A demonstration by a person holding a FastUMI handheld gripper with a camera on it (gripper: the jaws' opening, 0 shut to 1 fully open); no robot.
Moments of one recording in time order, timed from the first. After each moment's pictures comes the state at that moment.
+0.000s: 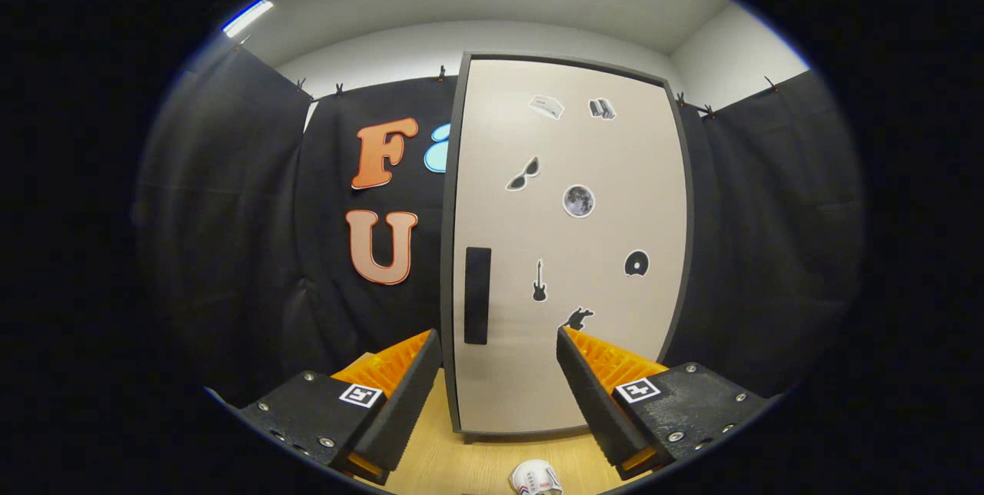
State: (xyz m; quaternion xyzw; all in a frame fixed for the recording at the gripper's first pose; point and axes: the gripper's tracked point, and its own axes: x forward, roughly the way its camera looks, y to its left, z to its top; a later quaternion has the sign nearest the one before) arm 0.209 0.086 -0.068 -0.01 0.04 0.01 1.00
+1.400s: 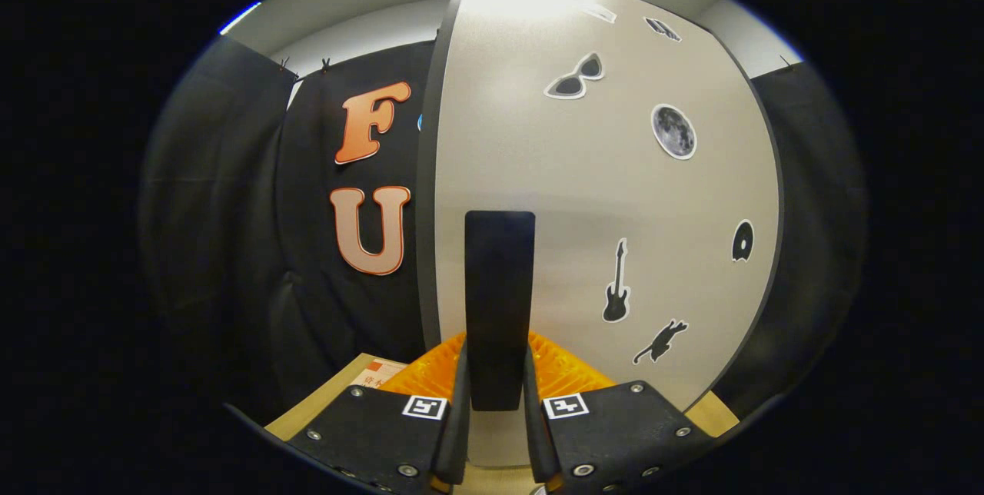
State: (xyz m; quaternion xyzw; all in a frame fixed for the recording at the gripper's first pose) arm 0.336 0.110 -0.110 0.00 0.07 0.02 1.00
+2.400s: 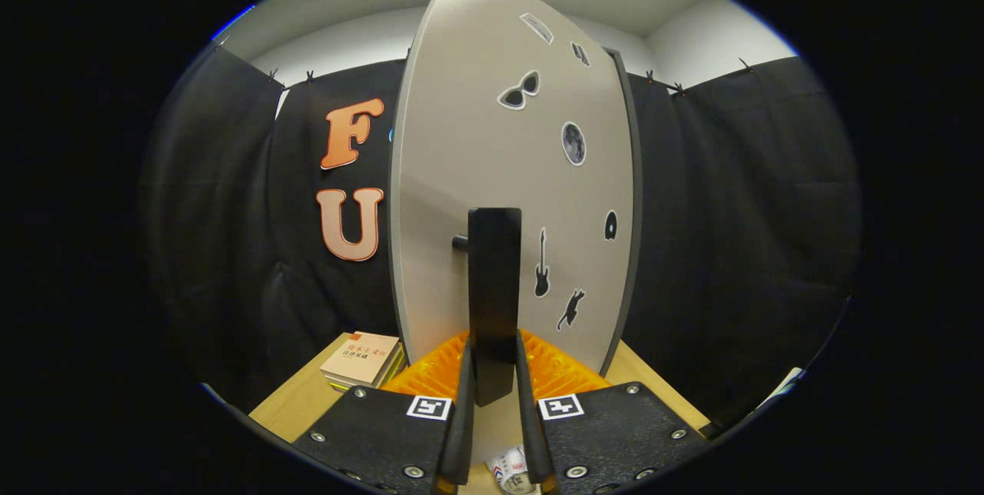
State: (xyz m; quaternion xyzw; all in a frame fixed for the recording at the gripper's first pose) arm 0.254 0.050 -0.105 -0.01 0.07 -0.03 1.00
